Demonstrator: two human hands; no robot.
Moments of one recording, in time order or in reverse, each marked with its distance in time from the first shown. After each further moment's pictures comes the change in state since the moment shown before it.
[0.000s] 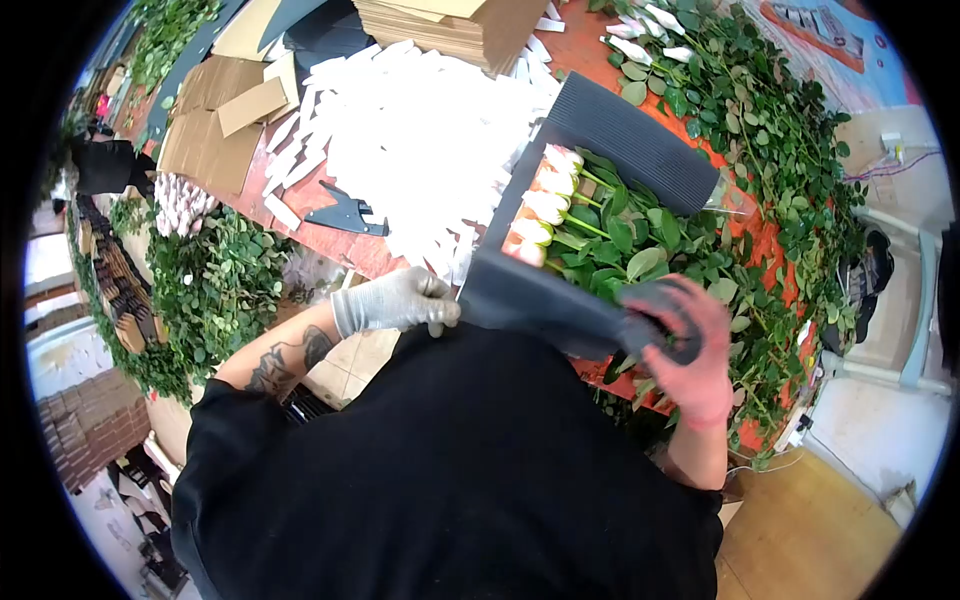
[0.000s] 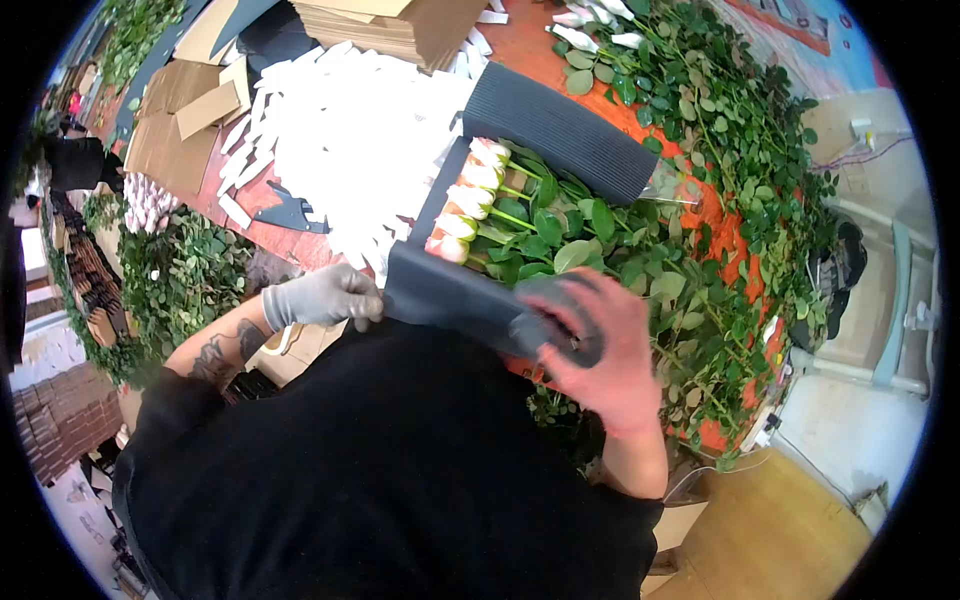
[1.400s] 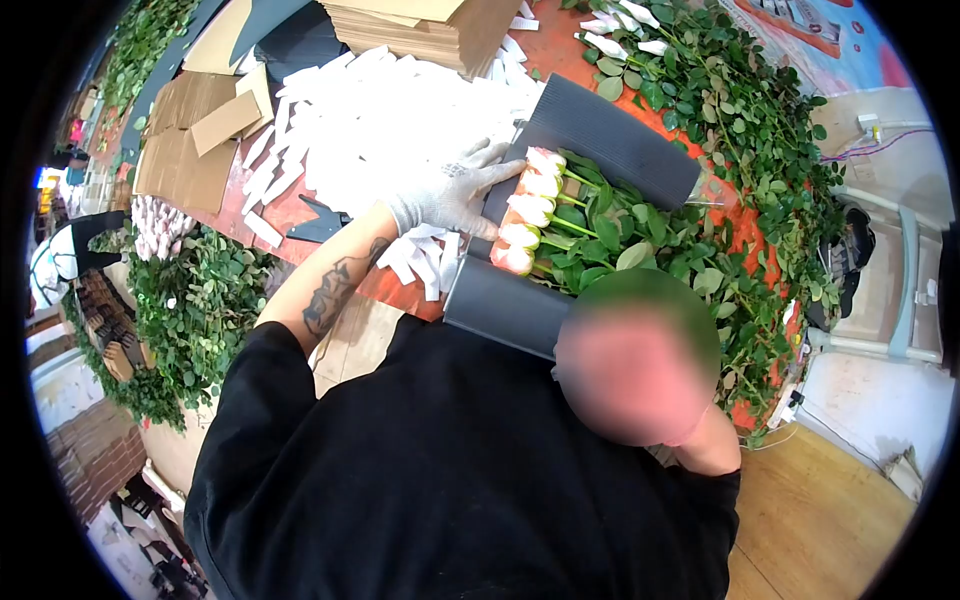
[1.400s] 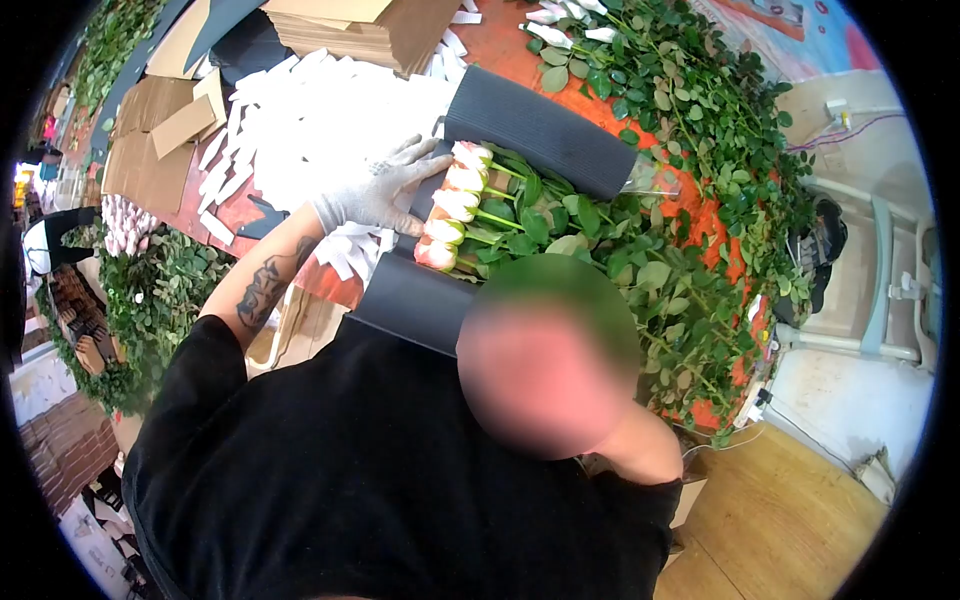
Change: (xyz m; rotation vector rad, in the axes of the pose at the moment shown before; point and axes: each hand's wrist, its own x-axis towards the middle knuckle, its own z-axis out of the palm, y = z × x) left_hand 0.120 0.044 -0.066 0.972 0.377 0.678; right_hand -0.014 -0.006 0.028 -0.173 -0.344 -0.182
